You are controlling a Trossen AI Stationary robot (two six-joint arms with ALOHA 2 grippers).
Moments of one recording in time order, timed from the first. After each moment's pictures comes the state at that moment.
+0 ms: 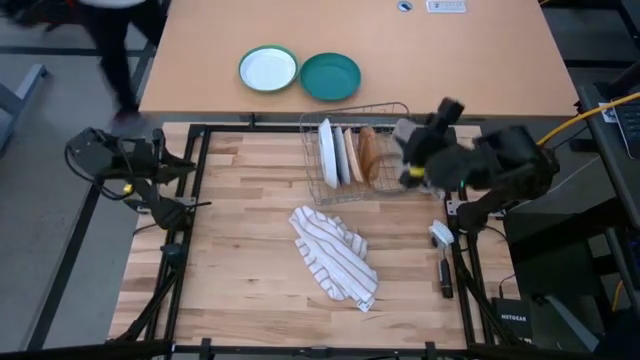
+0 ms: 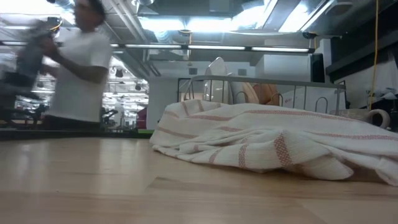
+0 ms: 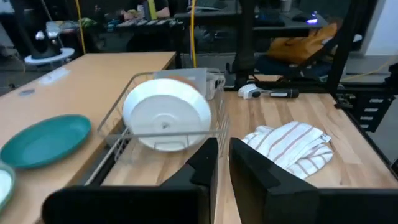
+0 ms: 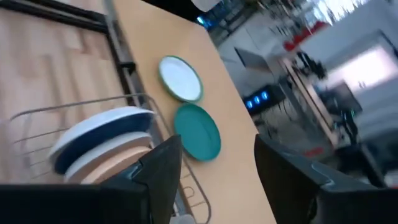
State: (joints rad) left arm -0.71 0.33 1.04 -1.04 -0.87 -0.19; right arm 0.27 1.56 2.31 -1.57 1.02 -0.01
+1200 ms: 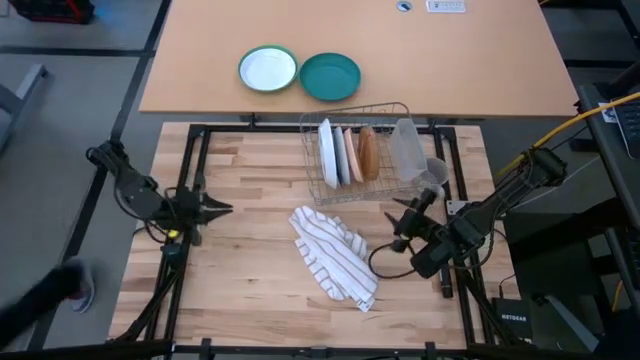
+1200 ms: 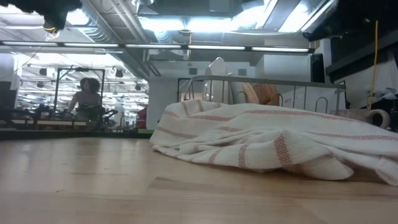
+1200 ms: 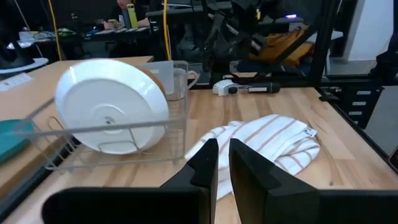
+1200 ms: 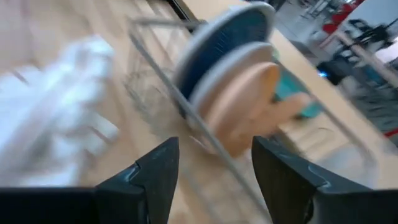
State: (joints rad) left arm -0.71 0.30 0.47 -0.40 -0.83 -0.10; right arm 0.66 1.21 0.90 -1.00 1.10 0.78
